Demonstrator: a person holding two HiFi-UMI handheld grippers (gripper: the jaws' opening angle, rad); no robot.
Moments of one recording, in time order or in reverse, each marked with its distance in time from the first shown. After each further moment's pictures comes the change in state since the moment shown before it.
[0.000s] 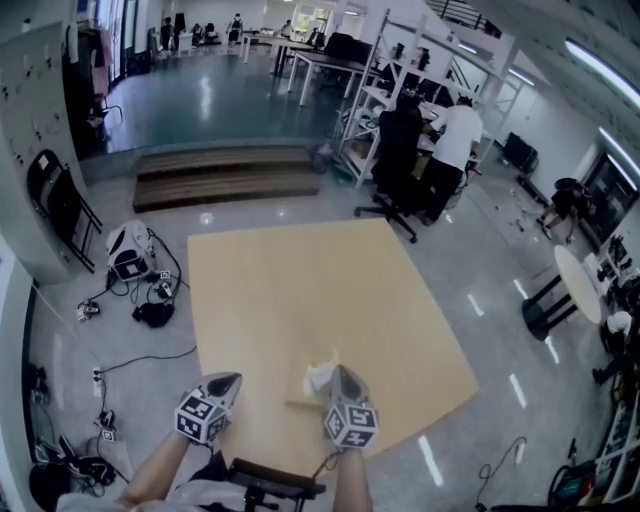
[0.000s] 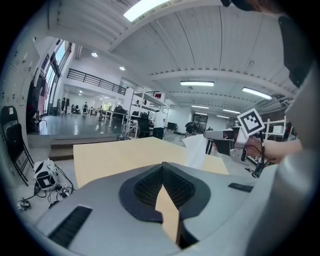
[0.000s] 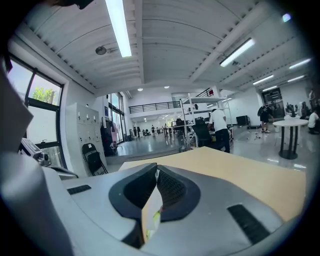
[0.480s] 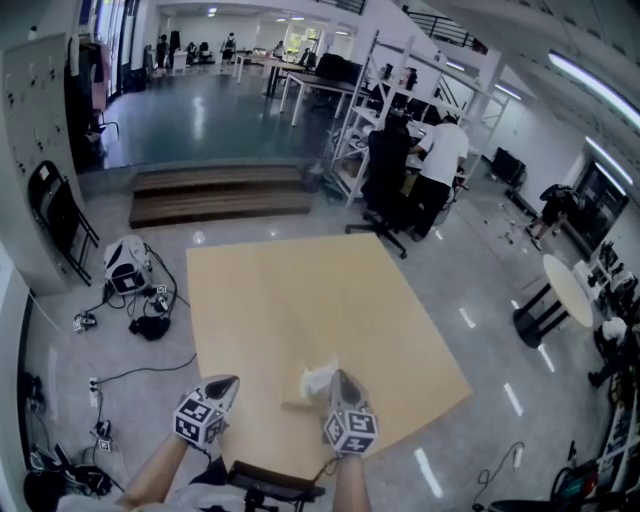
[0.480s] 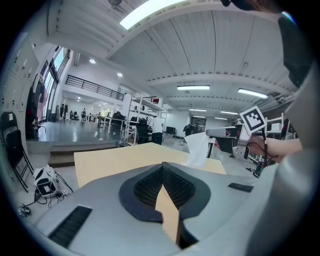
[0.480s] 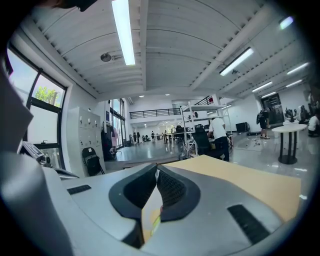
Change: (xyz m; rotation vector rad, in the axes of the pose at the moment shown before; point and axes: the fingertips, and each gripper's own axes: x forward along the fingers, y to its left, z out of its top) left arm -0.019 -0.010 0.021 0.041 -0.065 0.000; right arm -0.033 0.009 0.025 -0.024 -0.080 -0.012
